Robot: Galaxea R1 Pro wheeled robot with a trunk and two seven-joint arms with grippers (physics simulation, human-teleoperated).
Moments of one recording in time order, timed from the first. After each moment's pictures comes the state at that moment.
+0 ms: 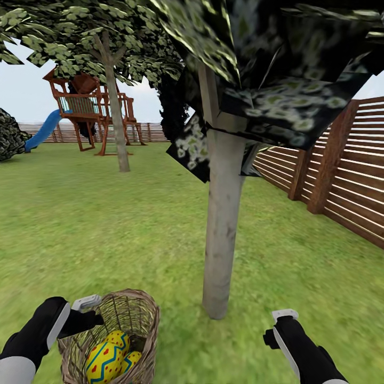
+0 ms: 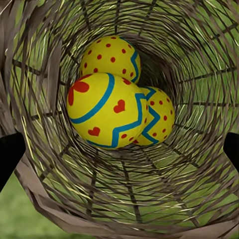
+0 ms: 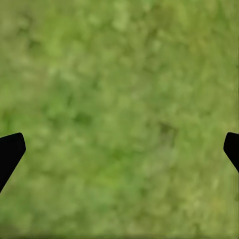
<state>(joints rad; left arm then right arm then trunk) -0.52 0.25 0.15 -0.79 0.15 0.96 -0.13 -0.43 -0.09 0.08 -0.81 0.01 0.81 -0.17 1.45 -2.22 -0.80</state>
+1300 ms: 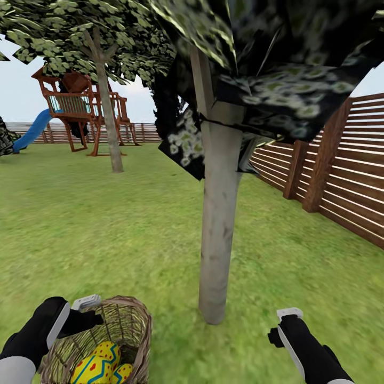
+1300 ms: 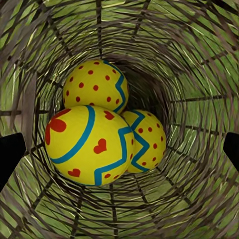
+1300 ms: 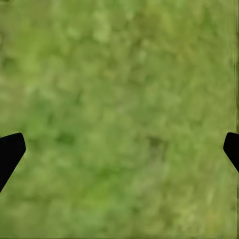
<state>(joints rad) -0.52 0.25 0.15 -0.79 0.15 0.96 -0.13 -0.43 -0.11 0.07 -0.83 0.01 0.81 -0.17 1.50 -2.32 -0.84</state>
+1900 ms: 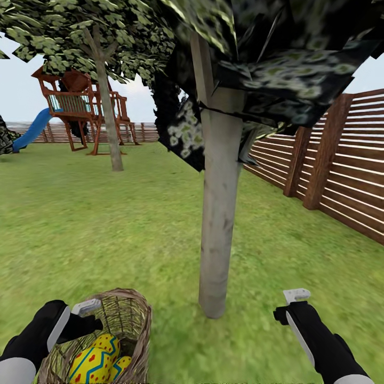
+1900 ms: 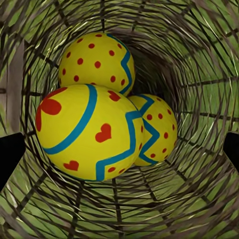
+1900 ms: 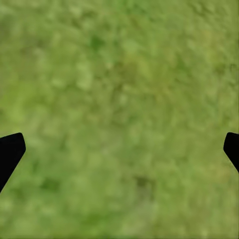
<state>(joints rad) -0.52 0.25 0.15 -0.75 0.15 0.96 -0.13 -0.43 -0.17 0.06 -1.00 0.00 0.80 -0.17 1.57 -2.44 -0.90</state>
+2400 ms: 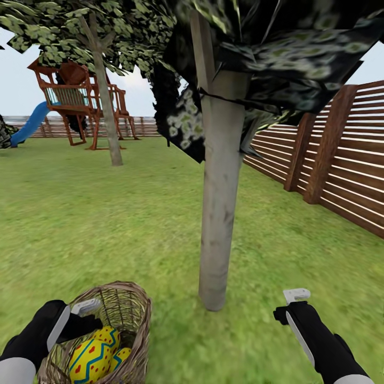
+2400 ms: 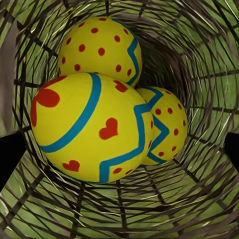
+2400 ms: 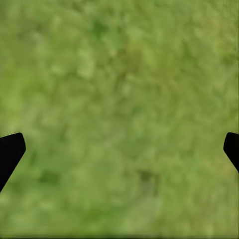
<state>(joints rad) -0.52 0.25 0.15 -0.75 0.15 0.96 -0.12 -0.43 -0.17 0.06 -1.00 0.00 0.80 -0.17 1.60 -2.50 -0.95</state>
